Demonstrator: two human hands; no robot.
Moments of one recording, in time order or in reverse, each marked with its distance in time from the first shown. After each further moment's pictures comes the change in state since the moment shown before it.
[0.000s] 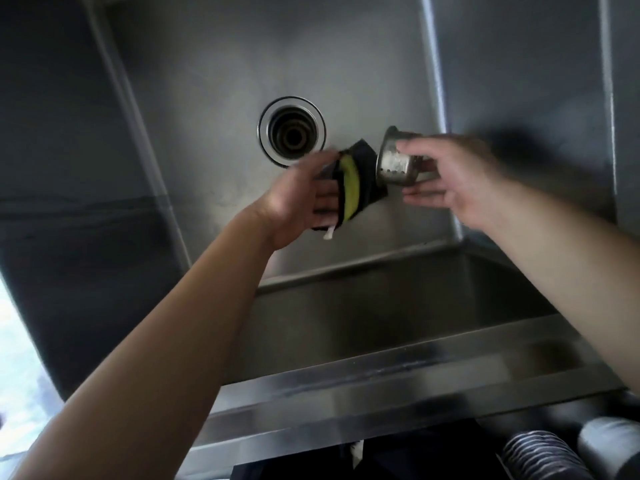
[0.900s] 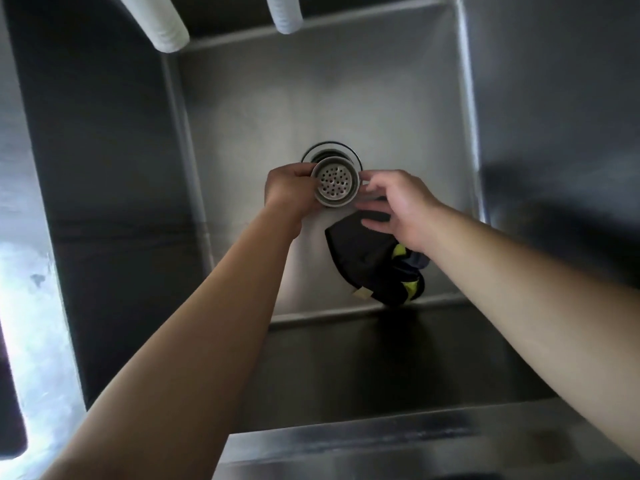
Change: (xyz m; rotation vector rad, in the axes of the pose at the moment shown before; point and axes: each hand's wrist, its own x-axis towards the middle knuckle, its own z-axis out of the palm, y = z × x) left_hand 0.041 0.028 -0.064 0.015 0.631 0.204; right_hand 0.040 -0.009 0.101 0.029 -0.160 -0.003
